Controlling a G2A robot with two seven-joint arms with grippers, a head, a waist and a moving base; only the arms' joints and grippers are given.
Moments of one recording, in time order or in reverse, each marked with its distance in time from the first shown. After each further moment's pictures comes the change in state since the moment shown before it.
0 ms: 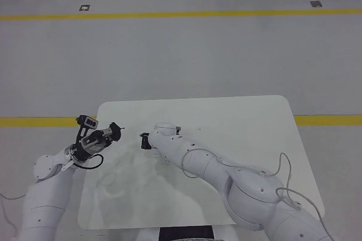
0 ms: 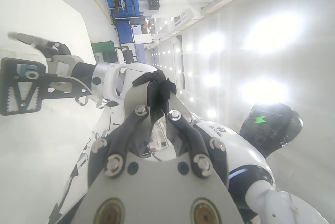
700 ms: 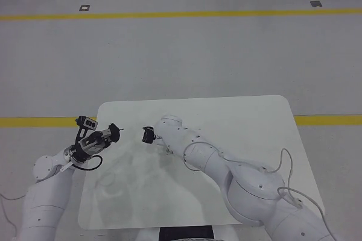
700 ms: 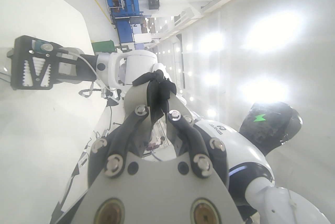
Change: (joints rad) left arm -0.015 -0.004 0.000 0.045 -0.004 -0.019 -0.033; right arm 0.045 -0.008 0.000 0.080 0.135 0.000 -0.047
